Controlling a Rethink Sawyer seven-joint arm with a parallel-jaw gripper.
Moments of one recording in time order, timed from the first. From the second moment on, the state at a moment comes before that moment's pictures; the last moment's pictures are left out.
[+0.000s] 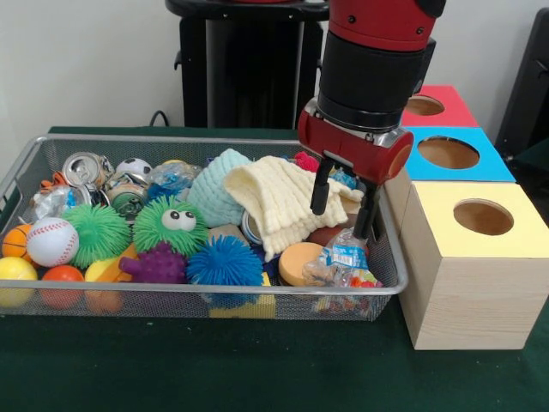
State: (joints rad) arm -0.05 -0.49 -0.14 1.28 0.04 0.70 2.36
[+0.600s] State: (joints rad) arm -0.04 -0.49 -0.14 1.28 0.04 0.70 2.36
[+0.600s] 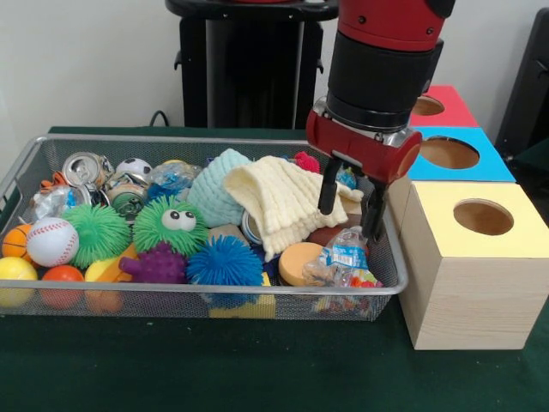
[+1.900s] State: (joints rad) arm -0.04 -0.43 -0.12 1.28 0.04 0.73 2.36
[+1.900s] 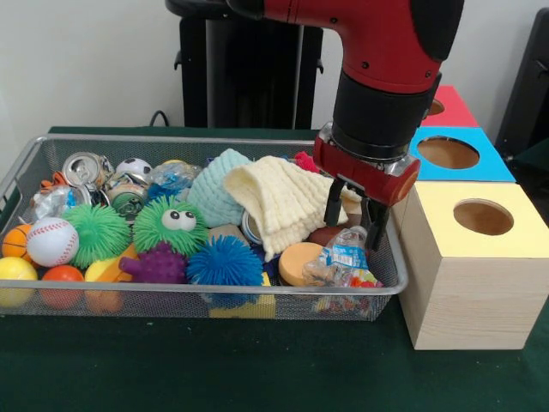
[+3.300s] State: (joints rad) arm -0.11 -0.37 0.00 1.26 0.00 0.74 2.36
